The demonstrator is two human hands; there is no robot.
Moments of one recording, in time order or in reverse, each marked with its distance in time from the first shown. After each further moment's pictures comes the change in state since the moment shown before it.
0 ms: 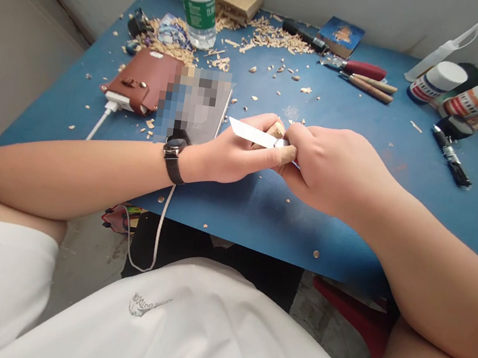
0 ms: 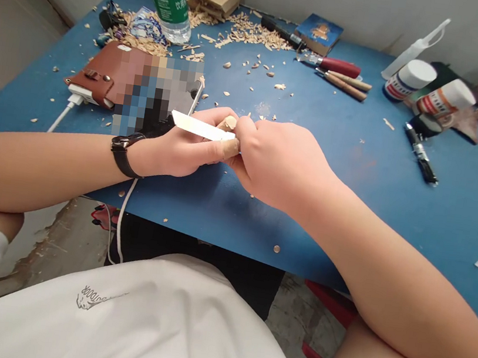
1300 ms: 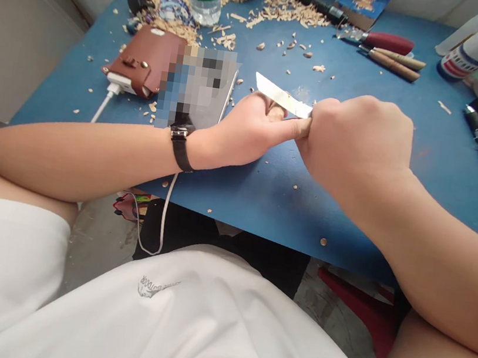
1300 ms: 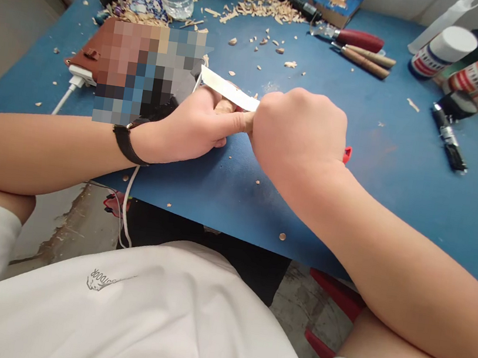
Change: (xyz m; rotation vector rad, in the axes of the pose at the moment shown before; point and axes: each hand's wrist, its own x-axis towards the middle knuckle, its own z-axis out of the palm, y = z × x) left_hand -0.002 0.020 0.015 0.158 0.136 -0.193; right_hand 0.000 -0.019 -0.011 0.034 -0.021 0.357
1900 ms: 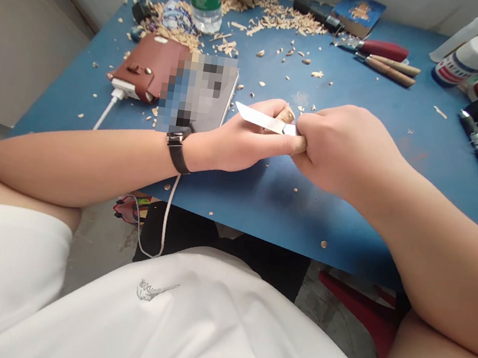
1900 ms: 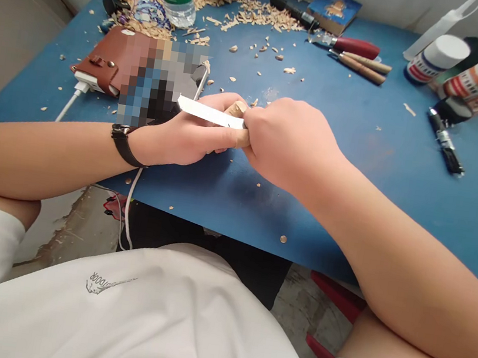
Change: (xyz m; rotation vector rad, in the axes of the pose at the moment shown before) left_hand 0.007 -0.027 -0.005 -0.151 -0.031 0.160; right_hand 0.010 0.007 0.002 -0.213 -0.070 -0.296
